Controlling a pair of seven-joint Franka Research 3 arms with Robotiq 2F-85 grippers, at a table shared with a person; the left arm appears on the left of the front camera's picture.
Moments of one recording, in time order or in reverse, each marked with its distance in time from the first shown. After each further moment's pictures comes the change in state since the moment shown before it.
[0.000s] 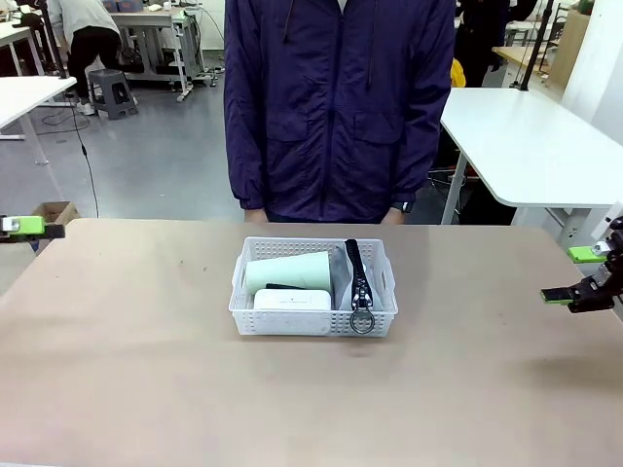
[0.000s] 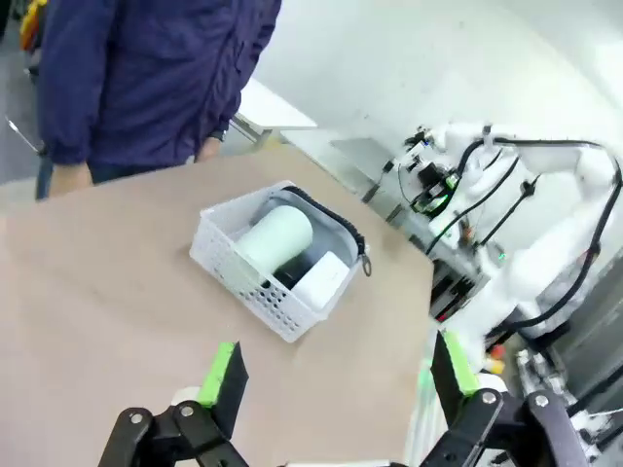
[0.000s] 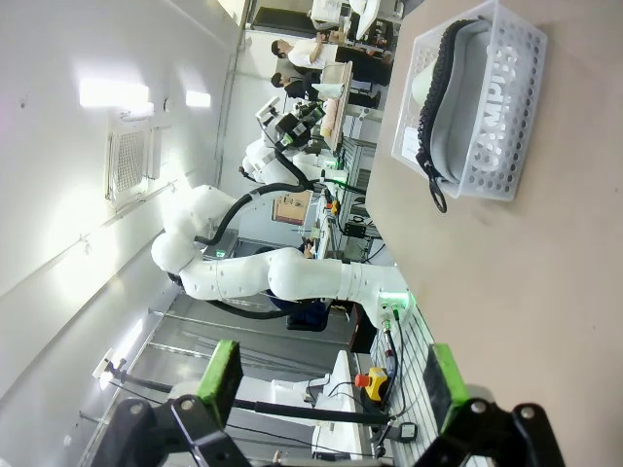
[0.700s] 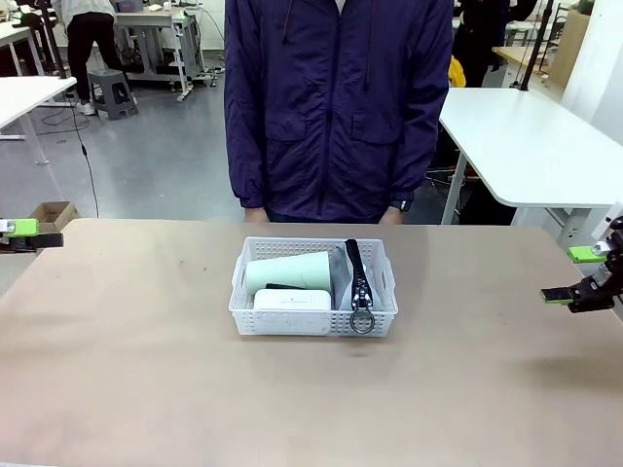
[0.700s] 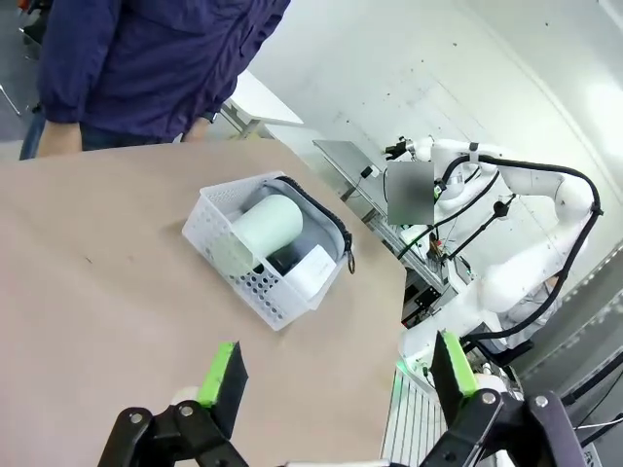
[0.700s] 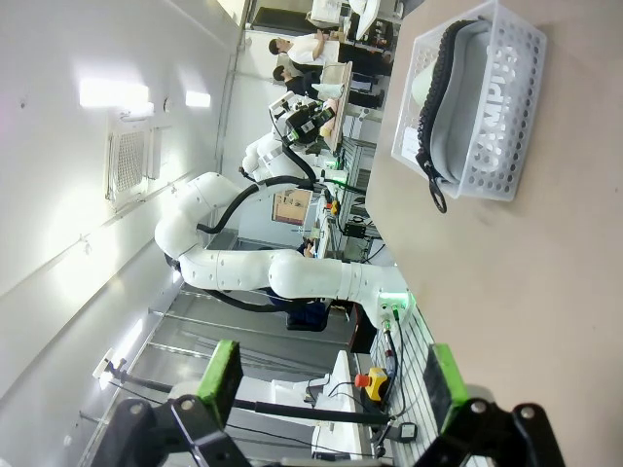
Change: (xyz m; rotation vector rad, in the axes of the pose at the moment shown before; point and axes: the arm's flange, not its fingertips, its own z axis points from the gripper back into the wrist) left arm -0.003 0.021 0.007 -0.039 0.006 0.096; right arm 0.000 0.000 0.000 0.000 0.000 0.000
